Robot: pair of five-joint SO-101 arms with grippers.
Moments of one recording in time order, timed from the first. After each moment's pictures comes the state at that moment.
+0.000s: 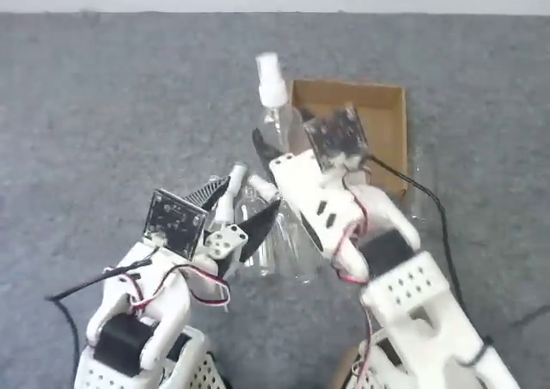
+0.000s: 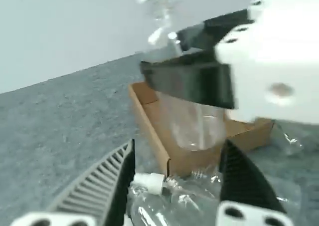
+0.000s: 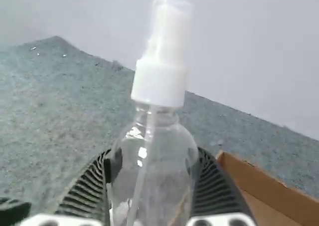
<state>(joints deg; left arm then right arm) 18.4 -93.2 68.4 60.8 1.4 -33.4 -45.4 47.7 23.2 1.5</state>
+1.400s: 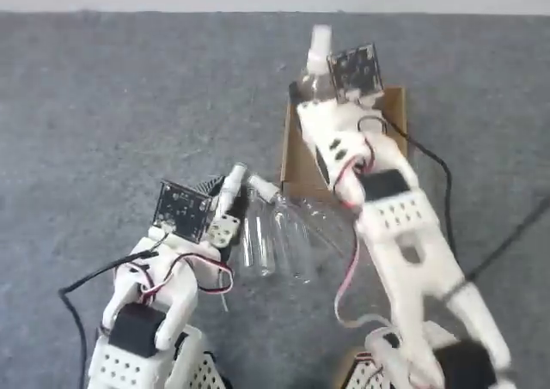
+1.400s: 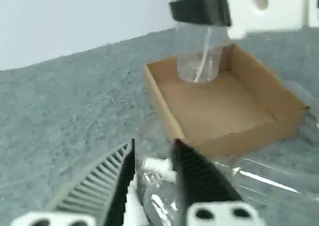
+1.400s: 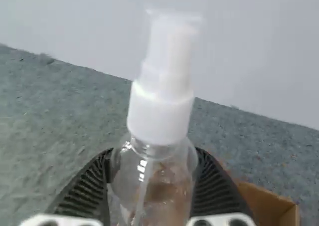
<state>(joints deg) 13.5 -93.0 77.8 54.0 1.3 -20.7 -20.4 35.4 12.2 1.8</state>
